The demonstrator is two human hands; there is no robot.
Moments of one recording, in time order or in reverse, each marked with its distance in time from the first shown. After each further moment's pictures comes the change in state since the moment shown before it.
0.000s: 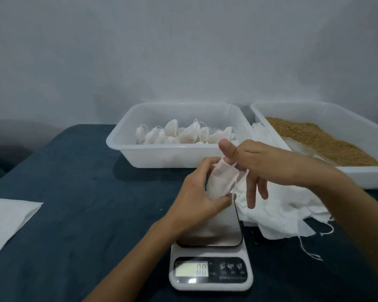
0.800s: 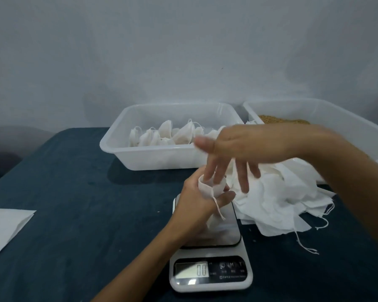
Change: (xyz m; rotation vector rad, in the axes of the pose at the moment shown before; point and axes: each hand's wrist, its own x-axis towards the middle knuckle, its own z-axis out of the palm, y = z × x) left_hand -0.005 0.004 0.012 -0.432 0.026 -0.140; right_hand 0.008 -0.044 -0.019 -0.378 -0.188 0.049
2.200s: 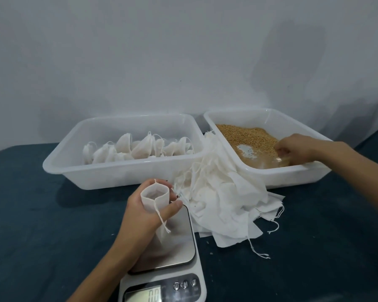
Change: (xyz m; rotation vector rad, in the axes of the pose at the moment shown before) left_hand 0.000 0.007 -0.001 0.001 0.127 0.009; right_hand -0.050 0.315 -0.053 -0.618 0.258 0.542
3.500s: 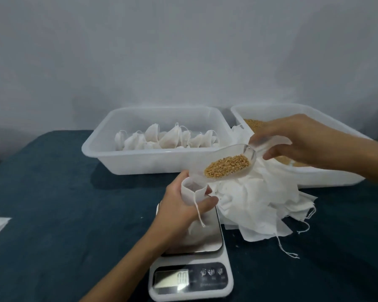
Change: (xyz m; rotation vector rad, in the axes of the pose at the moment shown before) left_hand -0.002 -0.007 -0.001 0.054 -0.104 -0.049; right_hand -0.088 -0.141 -0.087 0.508 0.426 -0.500
